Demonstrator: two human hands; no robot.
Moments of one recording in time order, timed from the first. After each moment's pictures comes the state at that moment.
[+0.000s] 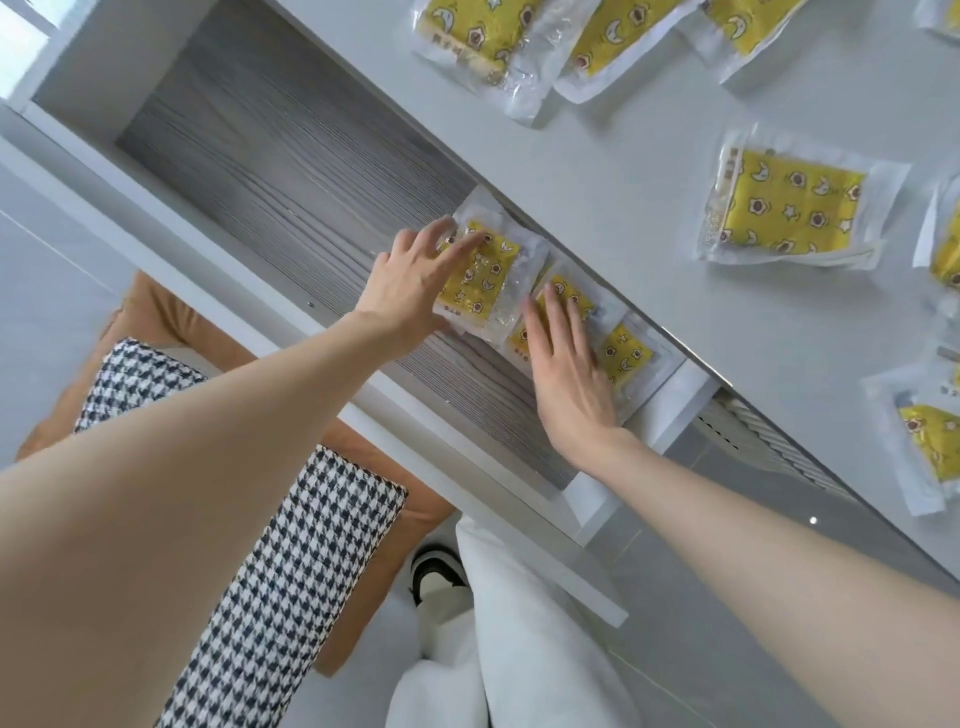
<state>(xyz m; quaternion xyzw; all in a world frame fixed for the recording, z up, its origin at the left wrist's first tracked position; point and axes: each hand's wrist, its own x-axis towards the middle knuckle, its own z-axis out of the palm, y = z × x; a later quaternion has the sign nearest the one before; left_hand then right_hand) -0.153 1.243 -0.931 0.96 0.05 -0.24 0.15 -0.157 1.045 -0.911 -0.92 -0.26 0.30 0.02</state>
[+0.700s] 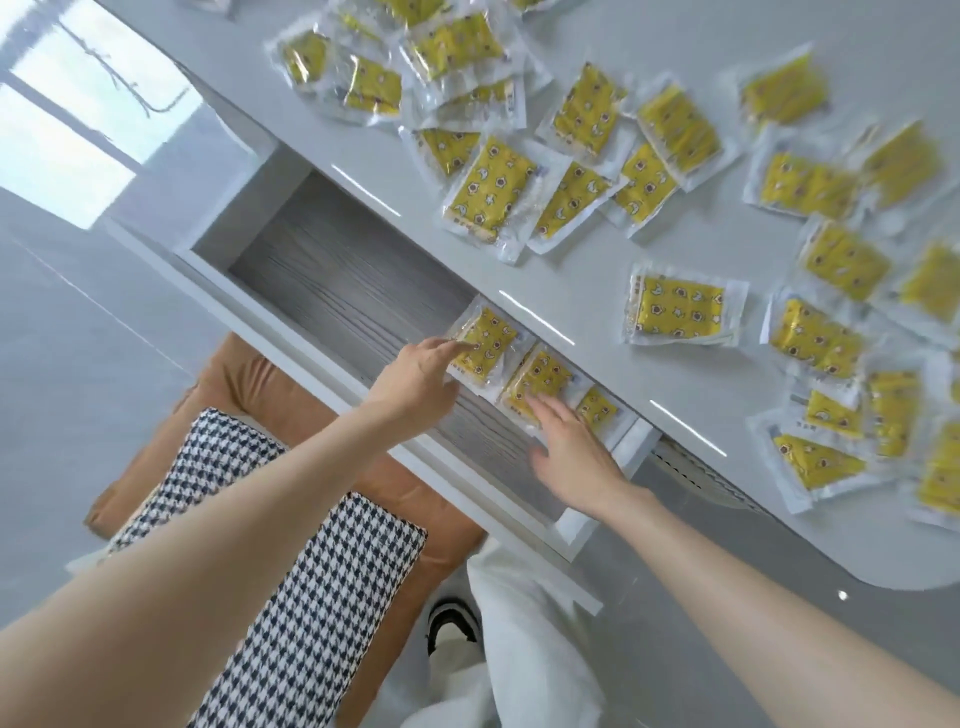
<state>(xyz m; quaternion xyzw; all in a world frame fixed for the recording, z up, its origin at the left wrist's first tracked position) -0.176 1.234 -0.810 0.91 0.12 -0.27 0.28 -0.162 1.038 -0.824 -0.87 -0.16 0.44 0.17</state>
